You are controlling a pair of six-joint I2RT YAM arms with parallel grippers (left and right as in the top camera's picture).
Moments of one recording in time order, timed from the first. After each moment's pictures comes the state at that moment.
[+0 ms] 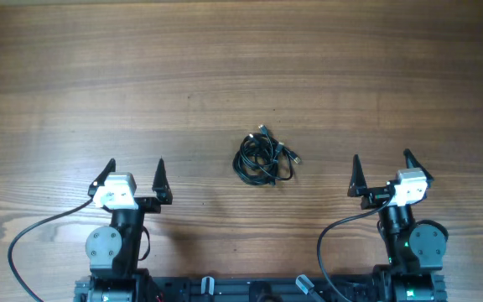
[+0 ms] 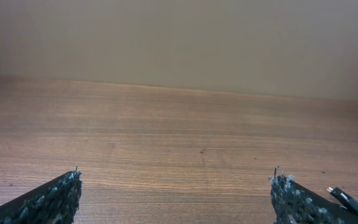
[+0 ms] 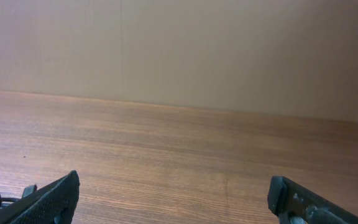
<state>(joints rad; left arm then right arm) -0.01 0.01 0.01 -0.07 0.02 -0.09 0.00 0.01 0.01 0.00 -0.08 -0.06</state>
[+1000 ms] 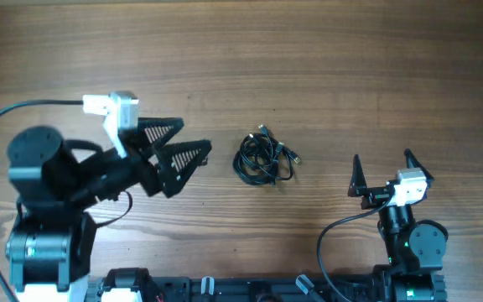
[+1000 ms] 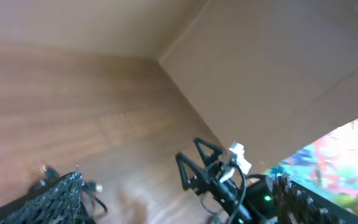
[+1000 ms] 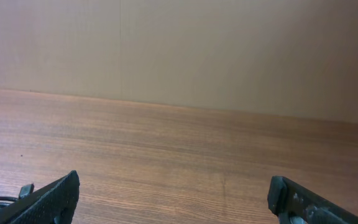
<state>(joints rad) -0.01 0.83 1.06 -0.56 1.00 -0.42 0.00 0.01 0.01 0.00 -0.08 -0.07</state>
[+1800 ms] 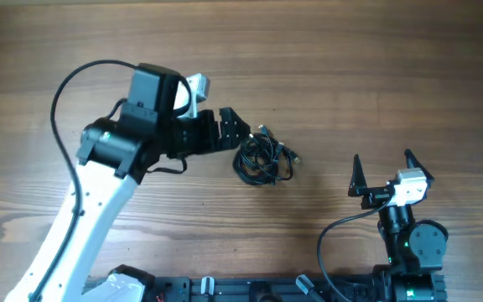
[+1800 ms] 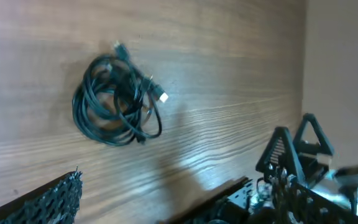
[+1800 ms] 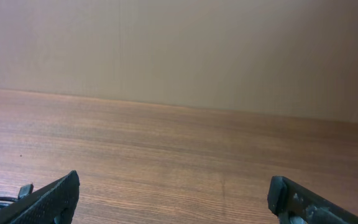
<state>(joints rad) -0.36 1.32 1.28 -0.95 0.49 -0.57 0.00 0.01 0.01 0.00 -0.08 -0.07</state>
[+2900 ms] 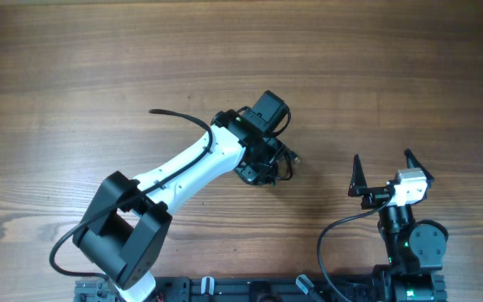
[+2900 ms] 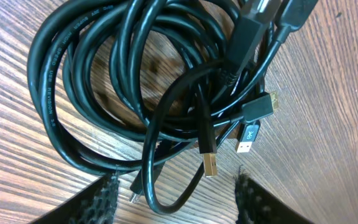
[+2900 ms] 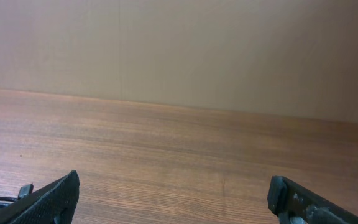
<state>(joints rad) -0.72 1.82 1.28 -0.78 0.17 -1.53 0.00 0.01 0.01 0.00 -0.08 -0.07</state>
